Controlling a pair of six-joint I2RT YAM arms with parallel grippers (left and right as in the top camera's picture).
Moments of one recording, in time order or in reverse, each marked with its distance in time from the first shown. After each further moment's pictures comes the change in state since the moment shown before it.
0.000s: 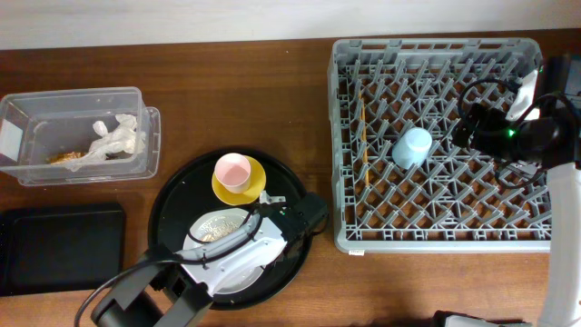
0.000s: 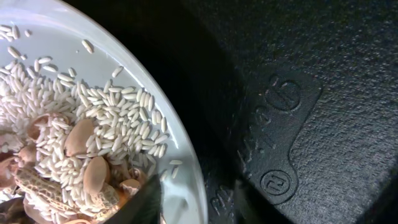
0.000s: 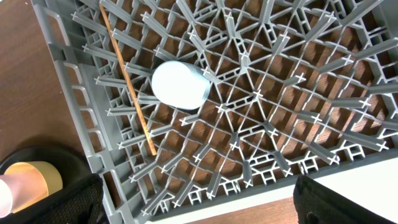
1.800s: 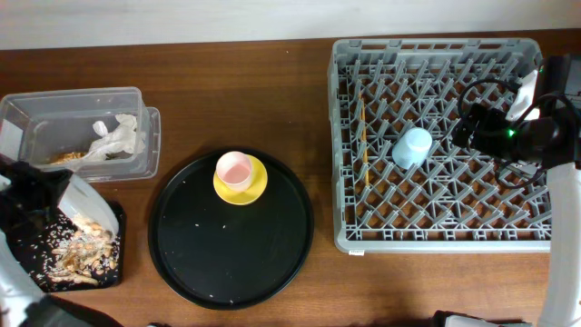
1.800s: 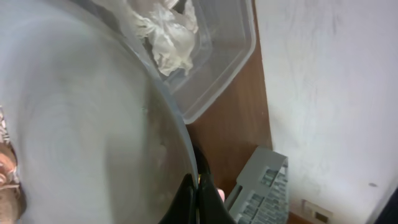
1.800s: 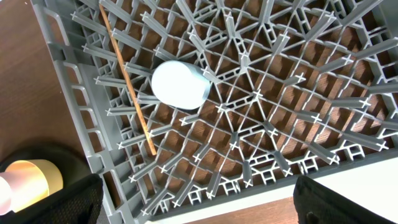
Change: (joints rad) left arm 1.704 -0.173 0.382 -0.164 1.044 0.437; right arm 0.000 0.000 0.000 0.000 0.000 0.000
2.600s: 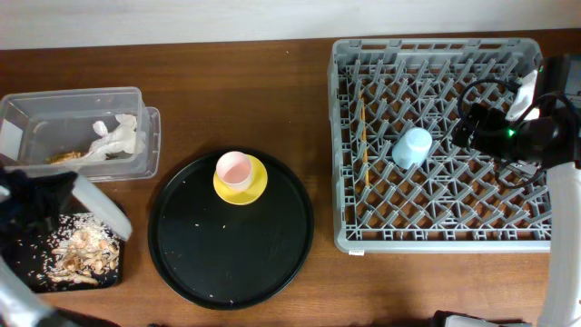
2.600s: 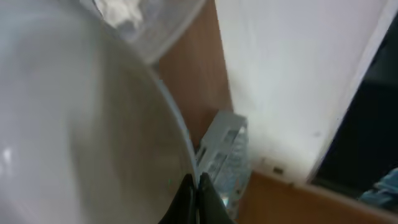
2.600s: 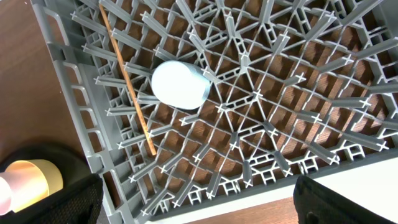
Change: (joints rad) left arm 0.052 -0.065 0.000 -0.185 0.220 0.126; right arm 0.000 0.002 0.000 0.000 0.000 0.000
